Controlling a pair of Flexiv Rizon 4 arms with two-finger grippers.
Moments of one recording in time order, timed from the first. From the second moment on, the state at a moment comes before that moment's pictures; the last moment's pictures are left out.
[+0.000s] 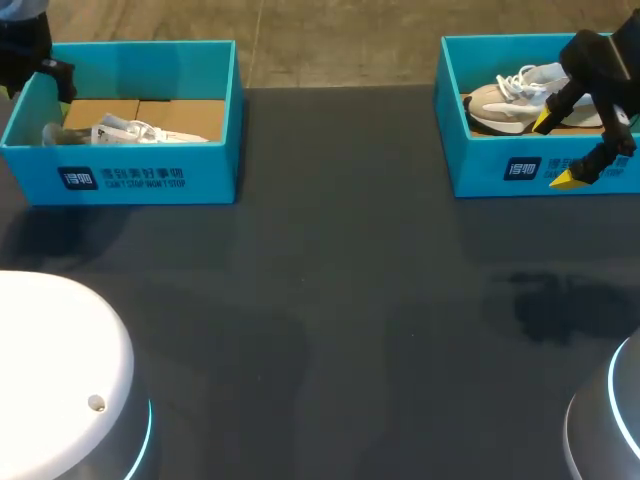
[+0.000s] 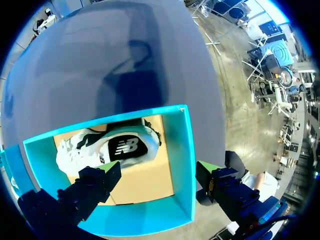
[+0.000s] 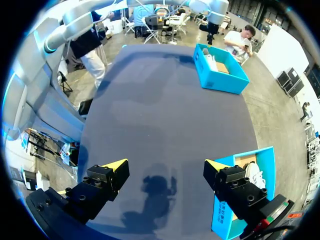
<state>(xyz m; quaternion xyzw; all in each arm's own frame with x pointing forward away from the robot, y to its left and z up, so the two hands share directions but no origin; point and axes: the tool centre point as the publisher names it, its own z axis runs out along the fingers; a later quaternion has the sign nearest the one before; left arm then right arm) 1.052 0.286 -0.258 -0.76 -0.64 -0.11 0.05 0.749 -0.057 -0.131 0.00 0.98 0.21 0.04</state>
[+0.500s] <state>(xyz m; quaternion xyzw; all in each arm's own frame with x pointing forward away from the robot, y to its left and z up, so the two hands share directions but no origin) 1.048 0.273 -0.257 -0.73 -0.68 -0.08 0.03 0.749 -0.057 -0.131 0.00 0.98 0.21 0.04</state>
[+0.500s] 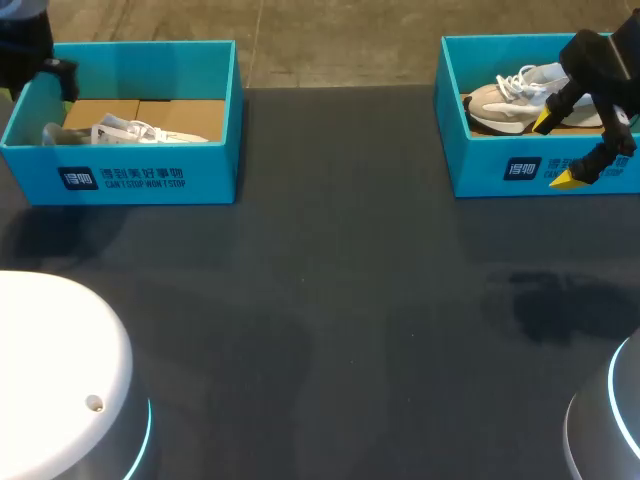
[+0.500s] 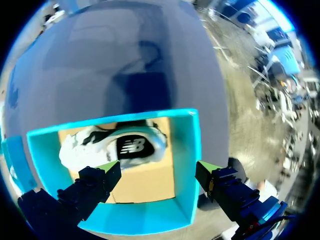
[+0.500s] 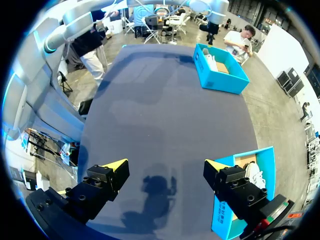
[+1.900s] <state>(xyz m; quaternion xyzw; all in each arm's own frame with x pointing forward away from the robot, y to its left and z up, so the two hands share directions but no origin) 1.096 0.213 -0.232 -0.52 -0.85 0.00 -0.06 0.979 -0.154 -0.118 -0.05 0.98 0.13 0.14</state>
